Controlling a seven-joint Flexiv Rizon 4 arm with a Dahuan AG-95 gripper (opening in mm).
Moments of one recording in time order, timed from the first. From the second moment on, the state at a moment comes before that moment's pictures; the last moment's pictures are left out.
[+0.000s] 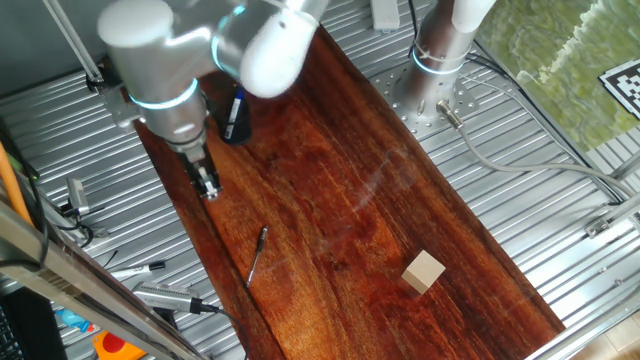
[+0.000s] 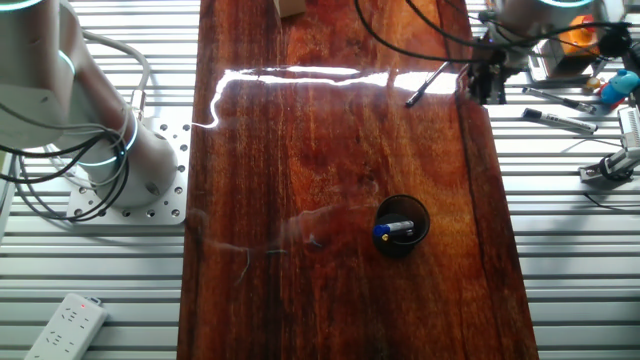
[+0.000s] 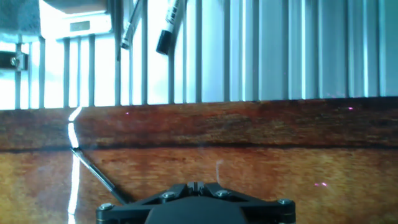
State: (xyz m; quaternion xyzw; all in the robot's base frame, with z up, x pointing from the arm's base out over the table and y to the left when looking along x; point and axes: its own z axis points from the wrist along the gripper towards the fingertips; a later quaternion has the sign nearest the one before) arm 0.619 0.092 0.127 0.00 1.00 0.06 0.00
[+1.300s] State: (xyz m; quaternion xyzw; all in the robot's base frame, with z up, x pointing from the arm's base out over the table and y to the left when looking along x) arm 0.612 0.112 0.096 -0.05 1.00 0.03 -0.03
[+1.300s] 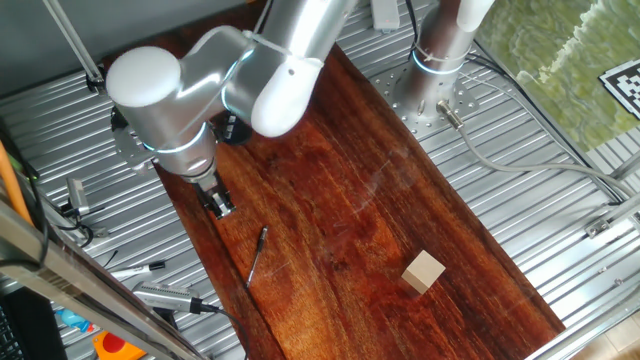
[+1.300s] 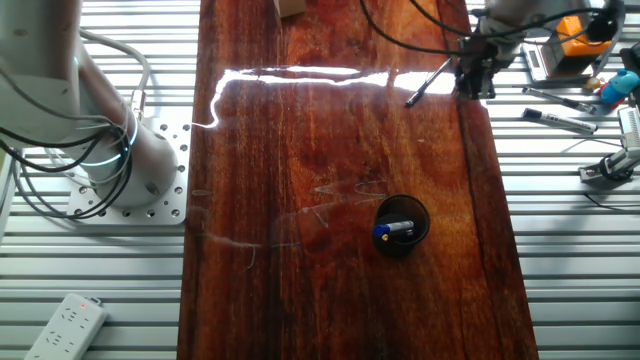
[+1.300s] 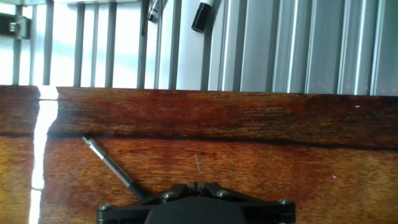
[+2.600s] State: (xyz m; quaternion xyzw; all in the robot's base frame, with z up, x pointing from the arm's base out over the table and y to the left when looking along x) arm 0.609 0.110 0.097 -0.16 0.99 0.04 -0.02
